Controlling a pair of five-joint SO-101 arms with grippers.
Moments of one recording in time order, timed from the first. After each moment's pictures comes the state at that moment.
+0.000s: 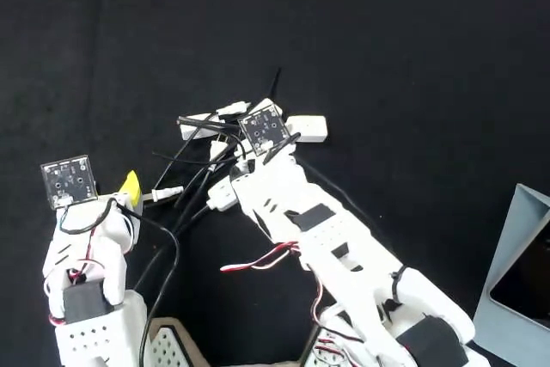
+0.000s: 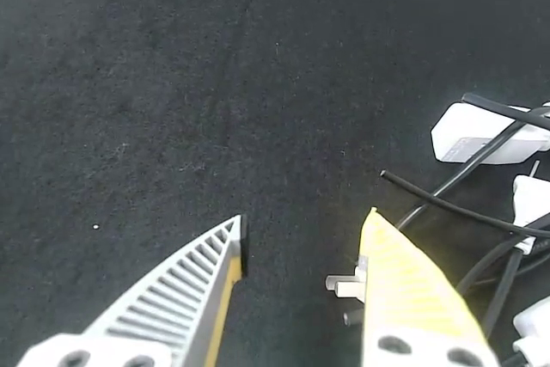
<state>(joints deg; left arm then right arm) -19.3 -103.8 91.0 53.8 -1.1 -31.1 -27.3 70.5 8.8 -1.8</state>
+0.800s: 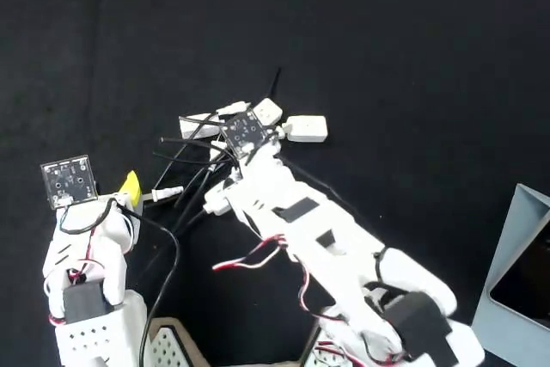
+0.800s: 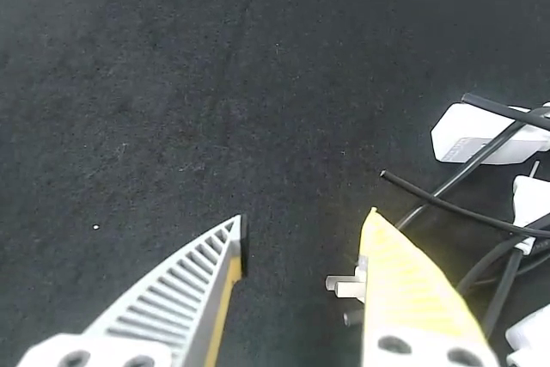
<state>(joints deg) -19.3 -103.8 91.0 53.8 -1.1 -33.7 -17.1 65.5 11.1 1.4</state>
